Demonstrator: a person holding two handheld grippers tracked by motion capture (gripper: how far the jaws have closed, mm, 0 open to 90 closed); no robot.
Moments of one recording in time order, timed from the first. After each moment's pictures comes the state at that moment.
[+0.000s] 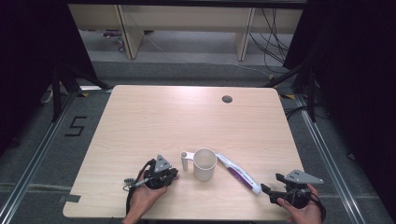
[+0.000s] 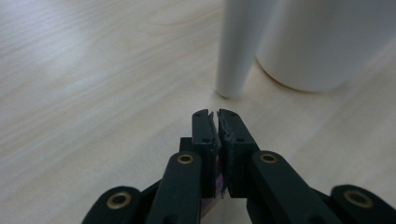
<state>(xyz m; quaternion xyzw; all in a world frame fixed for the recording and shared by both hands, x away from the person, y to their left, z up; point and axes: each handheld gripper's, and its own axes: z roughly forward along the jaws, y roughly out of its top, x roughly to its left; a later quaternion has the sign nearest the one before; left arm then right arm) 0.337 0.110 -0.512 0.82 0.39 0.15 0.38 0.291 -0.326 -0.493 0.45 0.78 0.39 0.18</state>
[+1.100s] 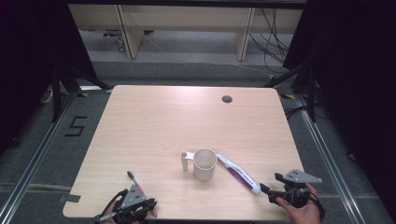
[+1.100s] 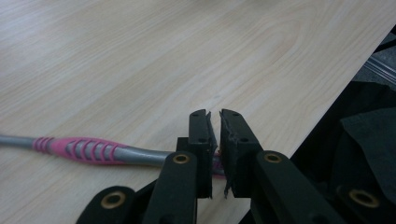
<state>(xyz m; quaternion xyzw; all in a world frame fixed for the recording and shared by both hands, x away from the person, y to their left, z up) 0.247 0.180 -0.508 0.85 0.36 0.12 0.37 0.292 -0.324 -0.492 0.45 0.78 0.39 0.18</state>
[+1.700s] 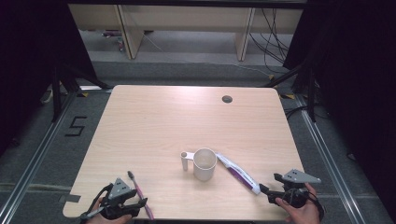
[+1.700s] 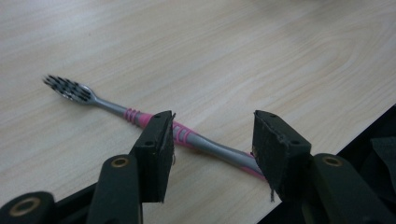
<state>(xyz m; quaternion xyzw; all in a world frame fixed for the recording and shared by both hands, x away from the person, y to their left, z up) 0.256 0.203 -0.490 0.82 0.44 0.13 0.34 0.293 -0.322 -0.493 0.45 0.79 0.39 0.18</state>
